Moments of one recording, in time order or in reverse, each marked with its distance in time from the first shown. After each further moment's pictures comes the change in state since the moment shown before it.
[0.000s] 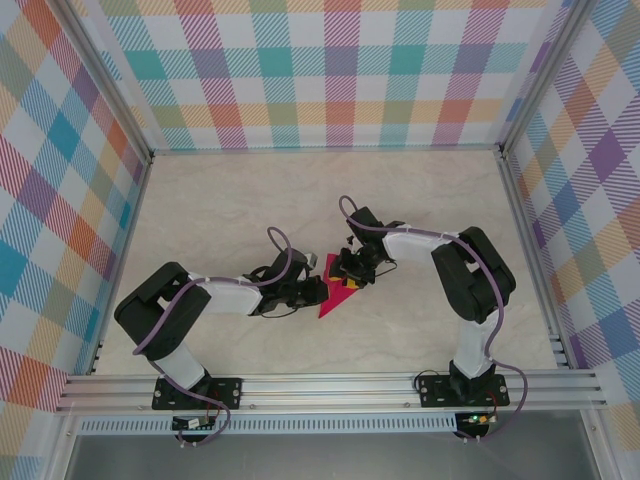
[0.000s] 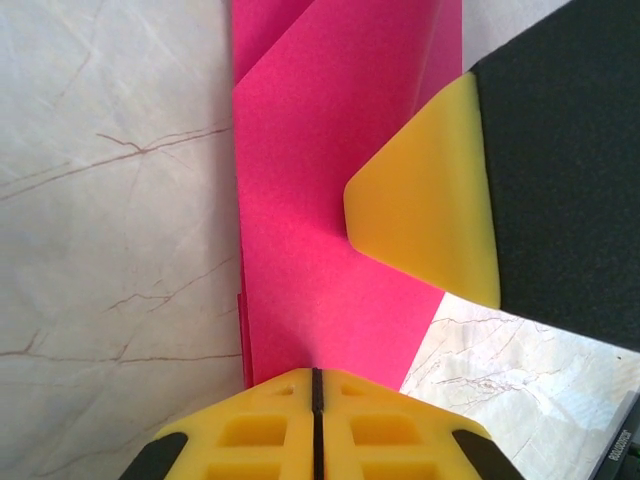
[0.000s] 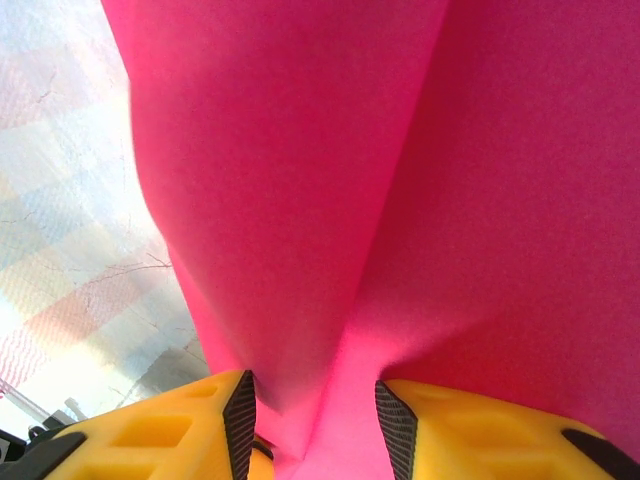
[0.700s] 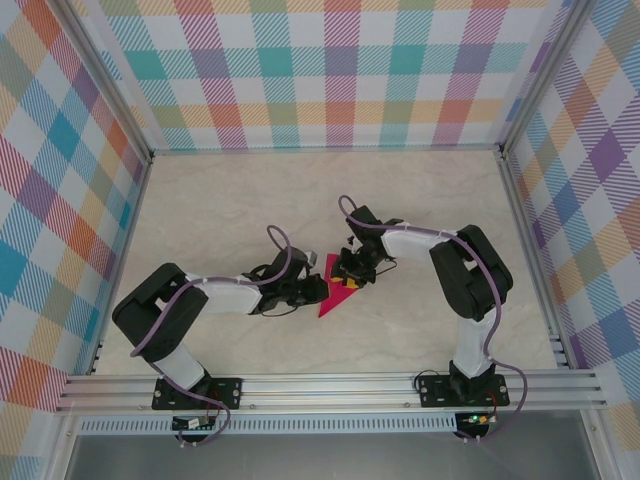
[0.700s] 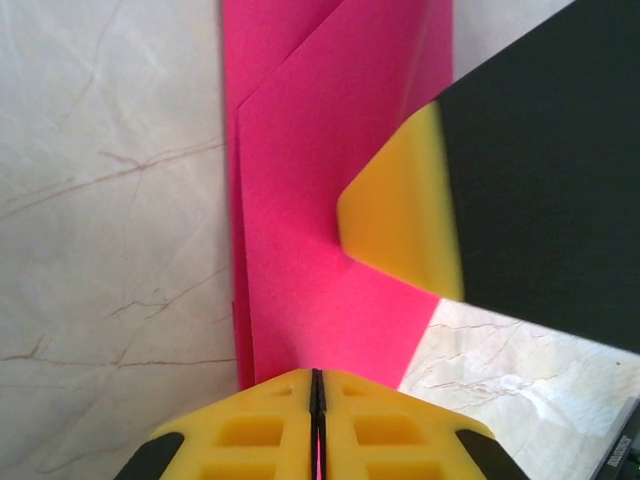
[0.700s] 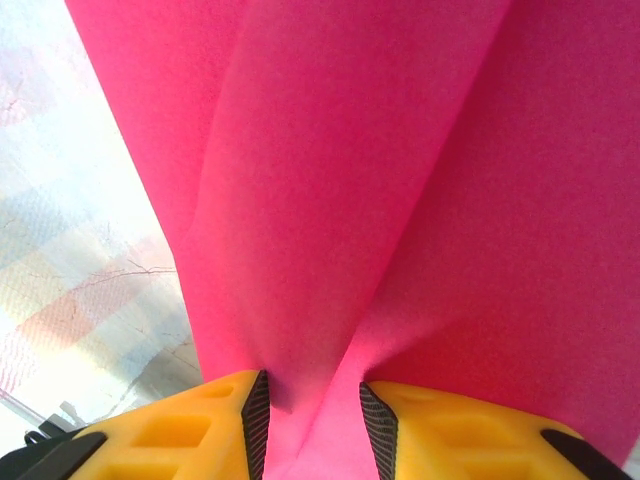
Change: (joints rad) left arm 0.000 -0.024 0.015 -0.023 -0.019 0.001; right arm -0.003 0.028 0.030 -0.048 0.004 0.000
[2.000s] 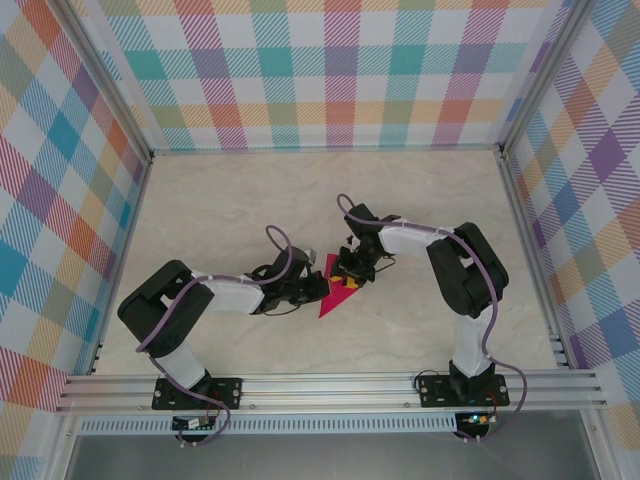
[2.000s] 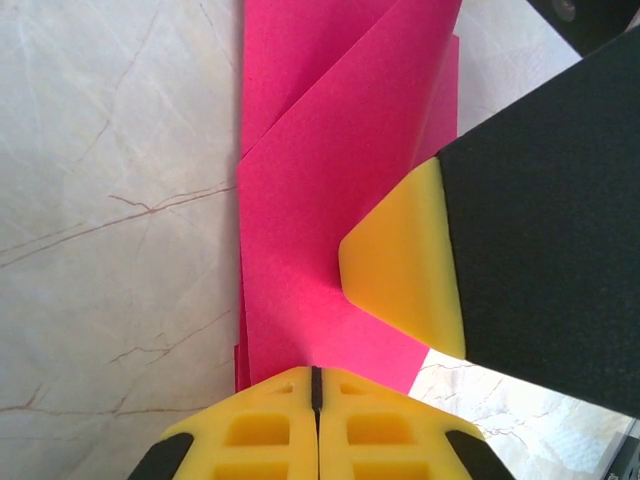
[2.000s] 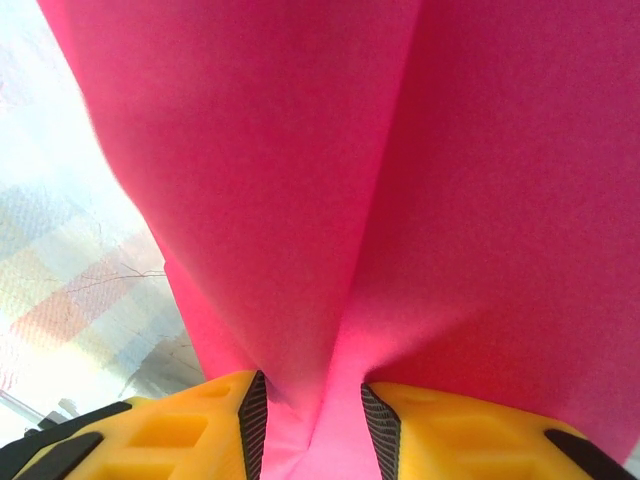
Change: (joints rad) left arm 0.000 0.047 0.000 0.061 -0.022 -0.054; right arm -0.001 0.033 0.042 -0.063 -0.007 -0.007
